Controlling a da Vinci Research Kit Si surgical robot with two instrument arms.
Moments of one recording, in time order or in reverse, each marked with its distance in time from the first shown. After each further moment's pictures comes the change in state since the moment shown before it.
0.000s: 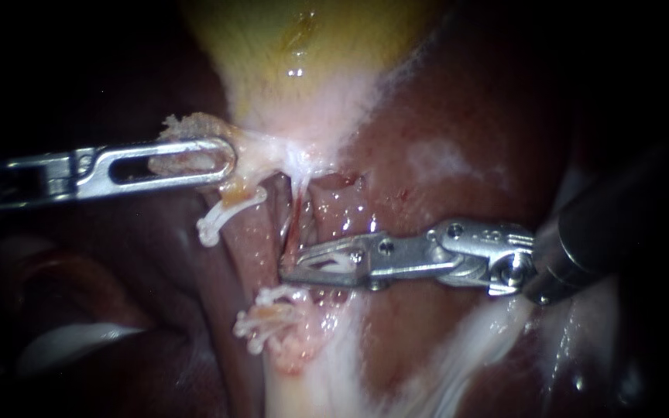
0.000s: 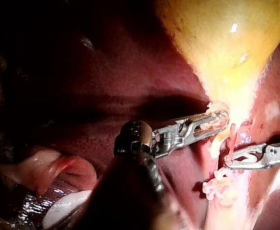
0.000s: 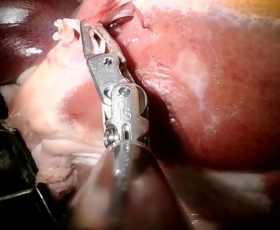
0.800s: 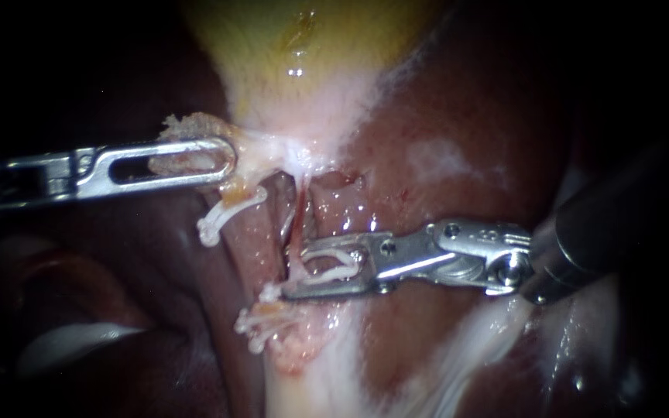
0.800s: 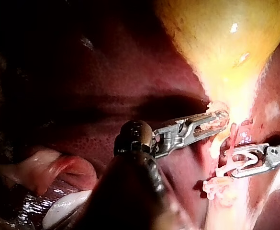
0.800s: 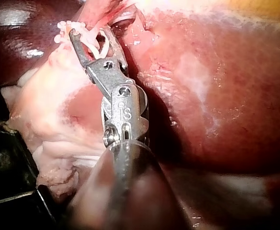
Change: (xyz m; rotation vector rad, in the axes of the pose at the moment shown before) right arm 0.000 0.000 0.001 -0.001 0.009 0.000; left arm 0.000 0.000 0.000 0.000 0.000 0.000
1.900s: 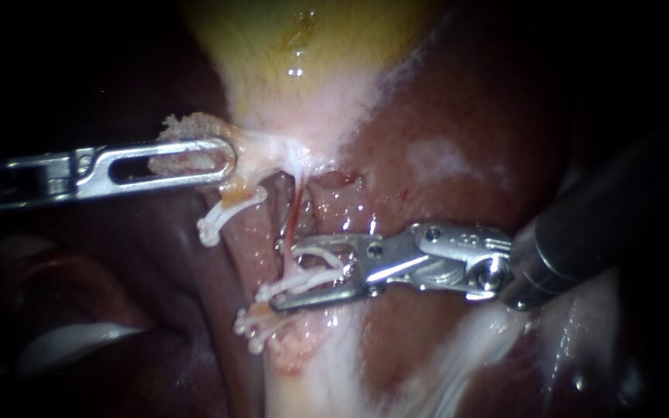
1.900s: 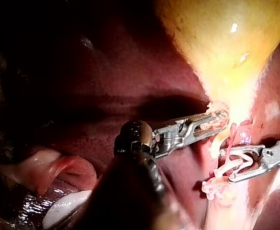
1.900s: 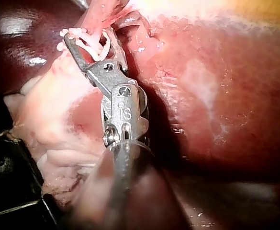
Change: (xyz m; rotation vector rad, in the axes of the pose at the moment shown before) right arm 0.000 0.000 0.002 -0.002 0.046 -0.003; left arm 0.000 0.000 0.000 0.000 0.000 0.000
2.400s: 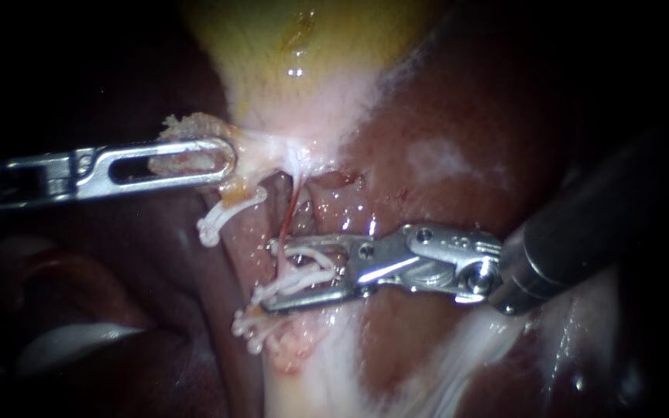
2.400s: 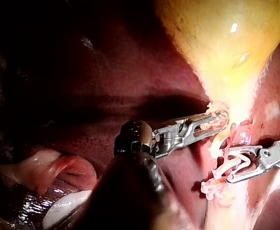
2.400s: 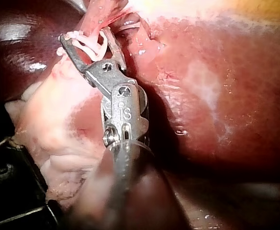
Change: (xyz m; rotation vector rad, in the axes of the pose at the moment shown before) right arm 0.000 0.000 0.001 0.022 0.028 0.011; left arm 0.000 0.000 0.000 0.000 0.000 0.000
